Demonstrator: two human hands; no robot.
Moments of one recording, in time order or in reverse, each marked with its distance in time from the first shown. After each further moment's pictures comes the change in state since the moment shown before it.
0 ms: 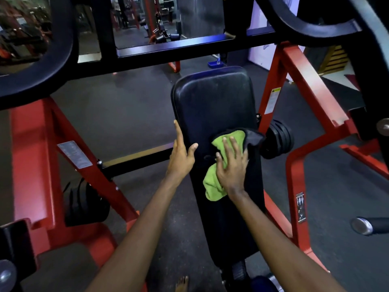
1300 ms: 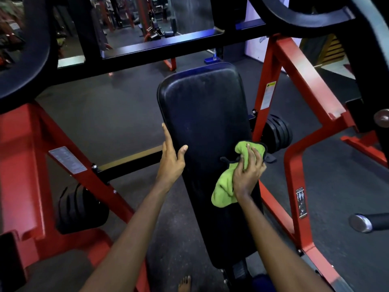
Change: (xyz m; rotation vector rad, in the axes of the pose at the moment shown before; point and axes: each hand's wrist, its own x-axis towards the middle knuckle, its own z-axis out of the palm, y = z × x) left_hand -0.002 -0.001 0.009 -0.039 0.029 -0.028; right_hand -0.014 0.065 -0.006 0.107 0.278 0.391
